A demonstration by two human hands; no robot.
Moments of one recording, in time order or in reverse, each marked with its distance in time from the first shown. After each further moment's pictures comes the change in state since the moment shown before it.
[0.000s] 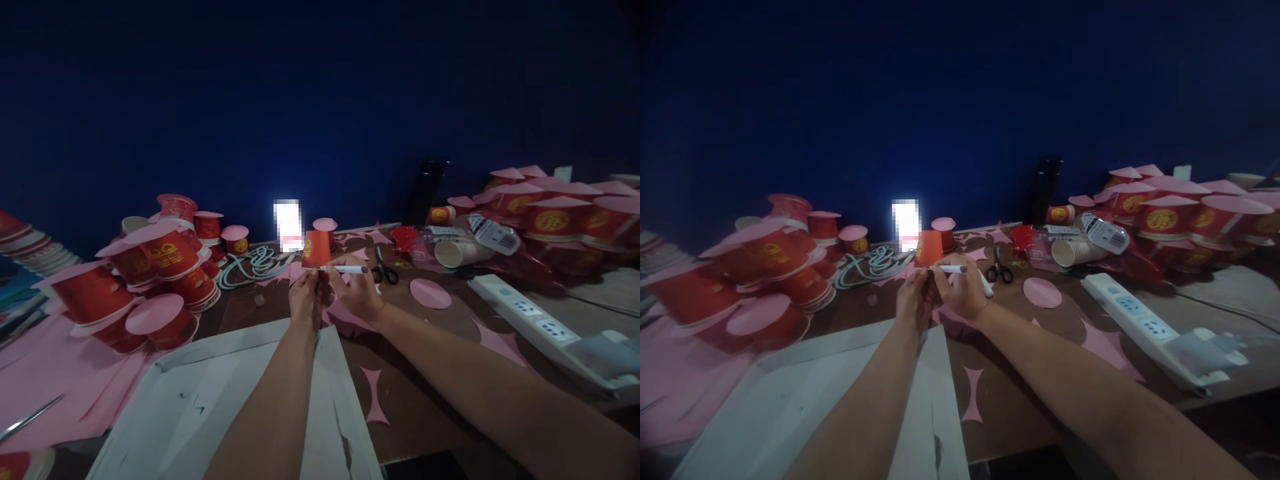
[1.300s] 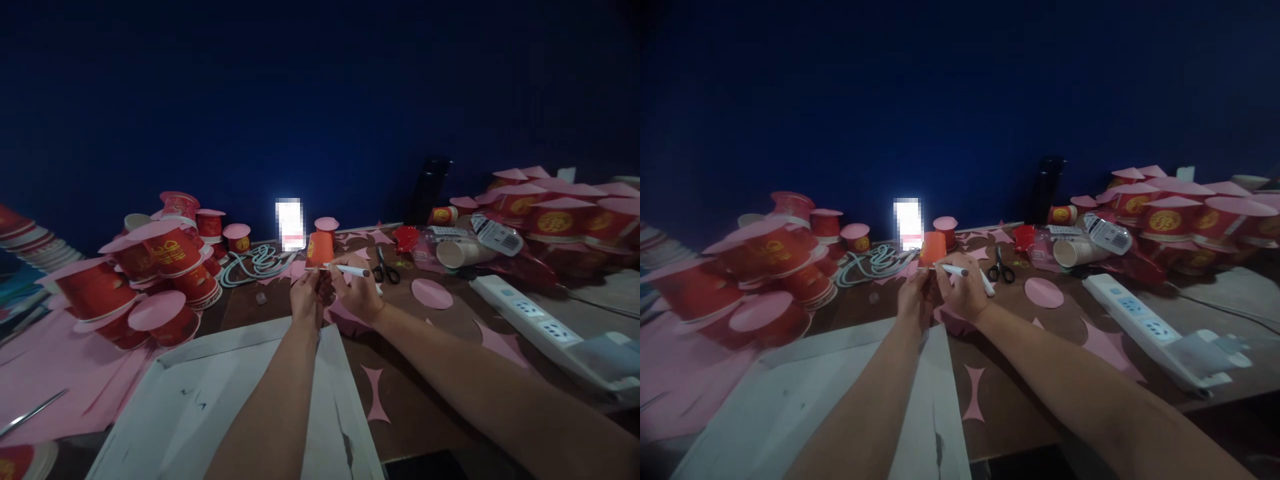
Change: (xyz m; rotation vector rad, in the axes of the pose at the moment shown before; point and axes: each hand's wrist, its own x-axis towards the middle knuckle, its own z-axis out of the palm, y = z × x) left_hand -0.004 0.005 0.004 -0.041 0.030 -0.039; right_hand -0.004 0.001 0.004 -0.040 0.059 -0.077
